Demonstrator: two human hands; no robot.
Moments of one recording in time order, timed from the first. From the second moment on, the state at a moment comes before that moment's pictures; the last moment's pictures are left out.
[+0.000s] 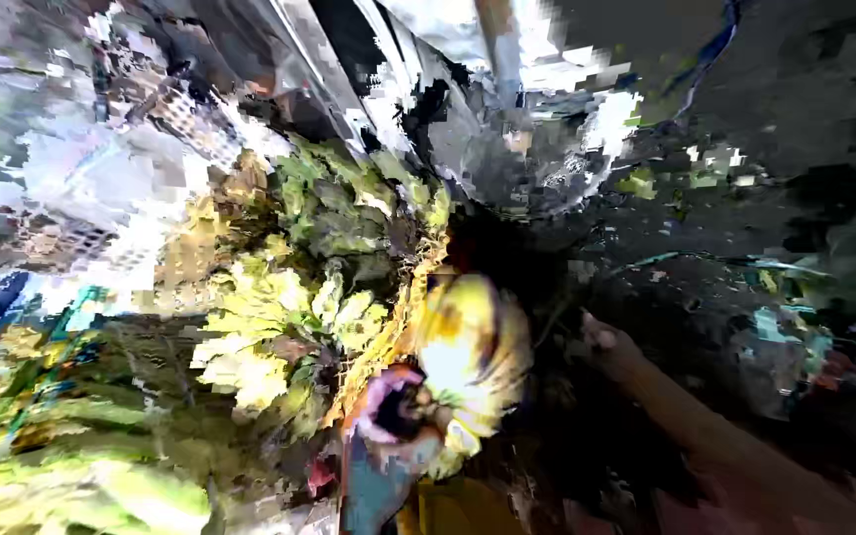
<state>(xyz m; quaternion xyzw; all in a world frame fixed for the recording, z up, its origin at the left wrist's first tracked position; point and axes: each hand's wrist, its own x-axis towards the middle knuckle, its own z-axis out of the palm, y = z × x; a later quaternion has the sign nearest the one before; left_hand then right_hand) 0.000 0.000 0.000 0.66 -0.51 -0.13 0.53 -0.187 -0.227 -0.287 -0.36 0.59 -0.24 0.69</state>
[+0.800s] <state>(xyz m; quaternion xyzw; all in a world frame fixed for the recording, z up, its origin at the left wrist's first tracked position) 0.118 -0.170 0.111 0.68 -0.64 0.33 0.14 0.007 -0.304 0.109 -0.39 0.22 -0.30 0.84</state>
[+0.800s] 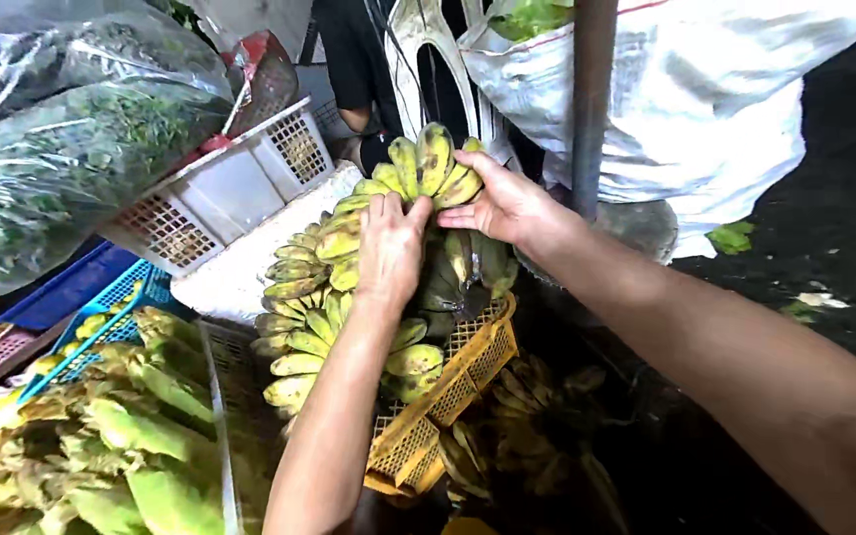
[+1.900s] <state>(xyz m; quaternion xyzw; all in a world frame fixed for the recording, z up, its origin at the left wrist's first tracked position) 0.024 -0.137 -0.061 0.68 -0.70 -0.23 0.02 -0.170 -0.275 -0.213 -0.73 0.43 0.21 0.49</state>
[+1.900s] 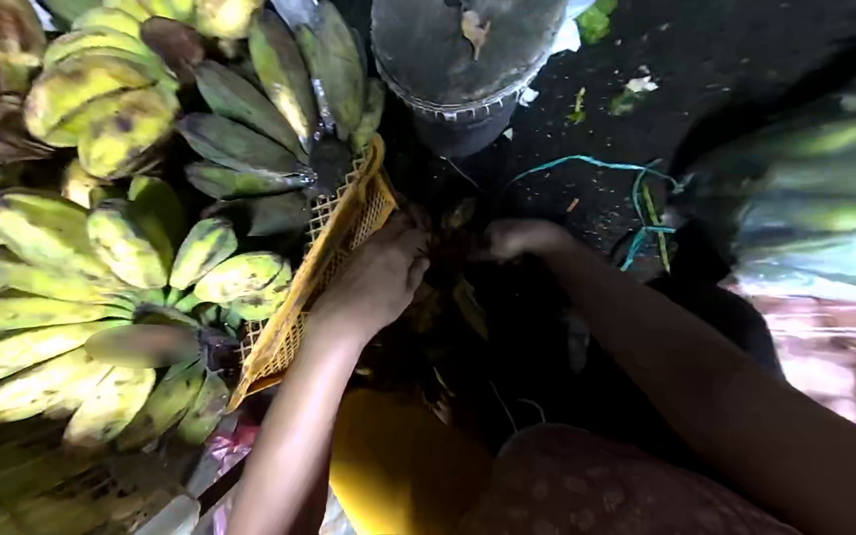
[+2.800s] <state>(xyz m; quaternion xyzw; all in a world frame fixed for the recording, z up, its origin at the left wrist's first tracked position) -0.047 -0.174 -0.233 0.58 -0.70 -0.42 -0.05 -0.208 -0.206 -0.268 -0.53 0.65 0.04 0.54</state>
